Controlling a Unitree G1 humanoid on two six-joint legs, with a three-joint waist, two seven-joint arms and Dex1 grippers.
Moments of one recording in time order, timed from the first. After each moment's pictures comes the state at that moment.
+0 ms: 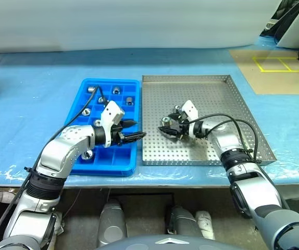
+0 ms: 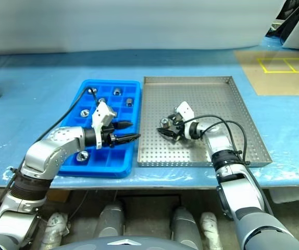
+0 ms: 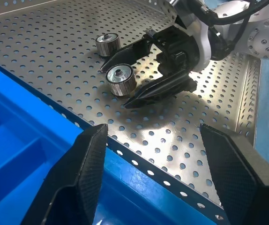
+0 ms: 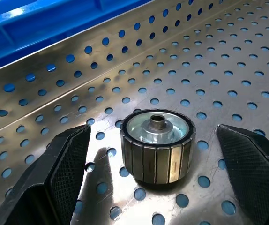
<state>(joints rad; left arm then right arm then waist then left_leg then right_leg) -0.42 0.50 -0.12 -0.20 -0.48 0.72 -0.80 -0.72 -0.34 0.12 0.78 0.13 0.08 0.94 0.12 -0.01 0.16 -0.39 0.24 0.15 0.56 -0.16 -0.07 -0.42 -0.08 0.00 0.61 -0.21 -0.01</state>
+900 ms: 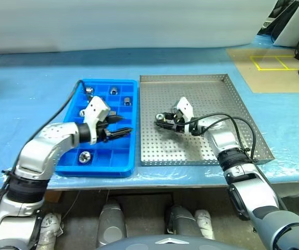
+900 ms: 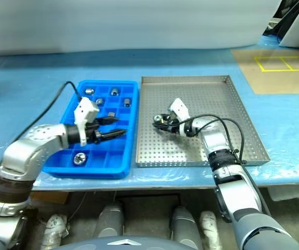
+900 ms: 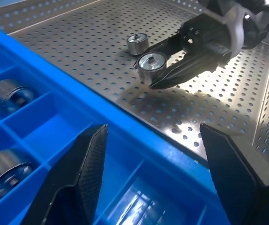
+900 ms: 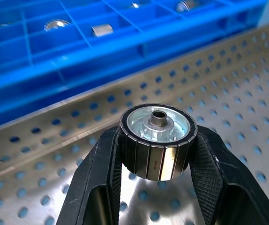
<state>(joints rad) -0.33 0.66 0.04 -0.30 -0.53 0.77 -0.80 -0.71 -0.32 0.14 0.54 0.13 0.17 1.02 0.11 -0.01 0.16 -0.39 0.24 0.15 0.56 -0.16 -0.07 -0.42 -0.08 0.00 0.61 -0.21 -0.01</state>
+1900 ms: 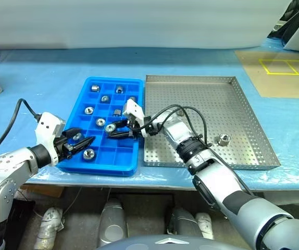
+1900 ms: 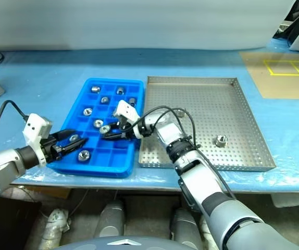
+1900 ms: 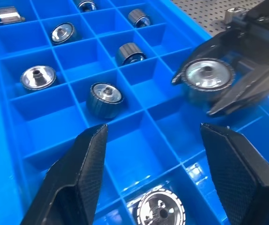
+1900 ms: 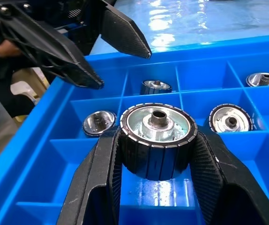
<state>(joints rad) 0.02 0.71 0.35 -0.50 -0.64 0.84 -0.63 -0.94 0.02 0.30 0.82 0.09 0.08 1.13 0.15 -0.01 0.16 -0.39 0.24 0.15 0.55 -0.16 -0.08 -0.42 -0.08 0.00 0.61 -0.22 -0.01</state>
